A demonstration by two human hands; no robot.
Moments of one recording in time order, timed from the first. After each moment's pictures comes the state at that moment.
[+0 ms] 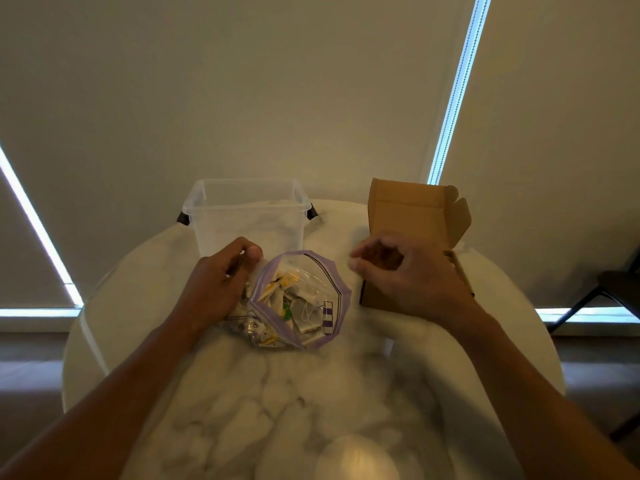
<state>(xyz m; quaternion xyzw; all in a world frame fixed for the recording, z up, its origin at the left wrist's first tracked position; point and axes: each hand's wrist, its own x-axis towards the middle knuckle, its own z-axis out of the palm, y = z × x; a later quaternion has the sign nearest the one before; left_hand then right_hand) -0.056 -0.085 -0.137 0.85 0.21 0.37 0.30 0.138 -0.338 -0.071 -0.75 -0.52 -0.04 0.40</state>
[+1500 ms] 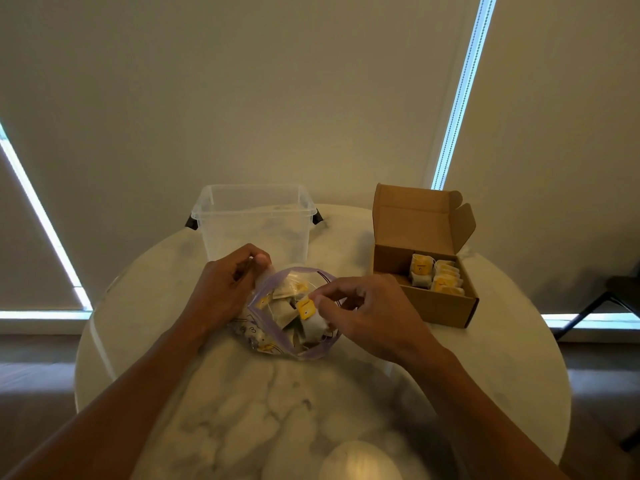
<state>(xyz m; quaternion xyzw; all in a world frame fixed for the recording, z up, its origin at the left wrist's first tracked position) -0.056 -0.084 -0.136 0.85 0.19 0.38 0.30 0.087 -0.318 -0.103 -0.71 -0.54 0.05 0.45</state>
